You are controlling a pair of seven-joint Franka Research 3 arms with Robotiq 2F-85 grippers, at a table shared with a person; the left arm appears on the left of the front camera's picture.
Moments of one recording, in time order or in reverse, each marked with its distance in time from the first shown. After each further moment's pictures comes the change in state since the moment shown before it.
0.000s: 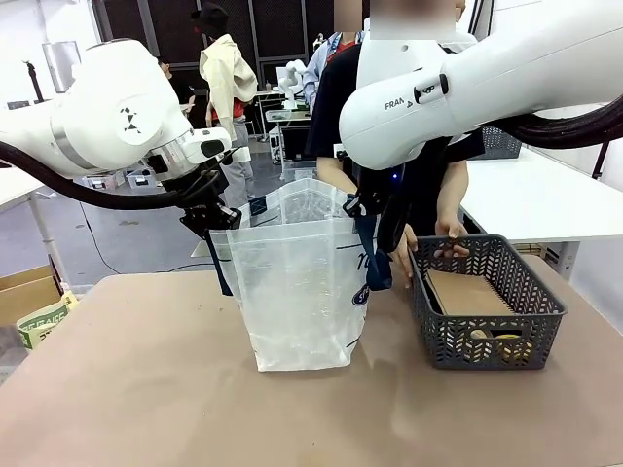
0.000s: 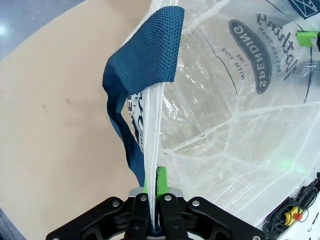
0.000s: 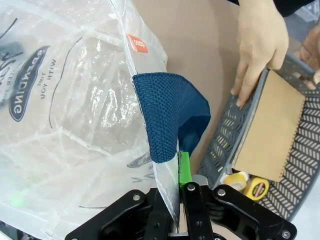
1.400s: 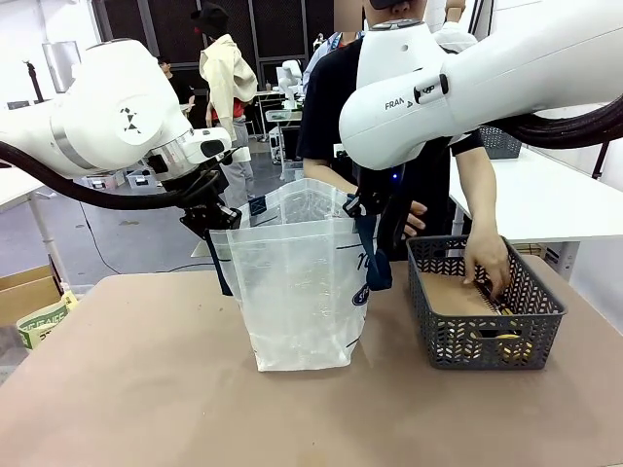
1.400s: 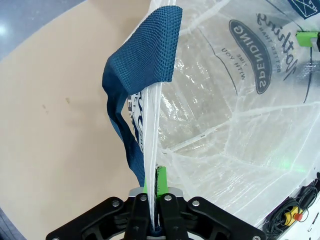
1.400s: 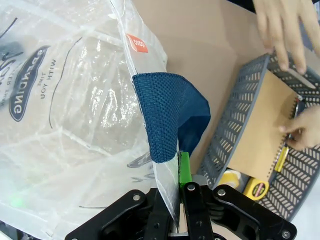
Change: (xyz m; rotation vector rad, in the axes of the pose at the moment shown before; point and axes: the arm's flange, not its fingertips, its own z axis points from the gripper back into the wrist) left arm 0.000 0.000 0.000 0.000 0.000 0.000; right arm 0.000 0.000 0.000 0.000 0.000 0.000
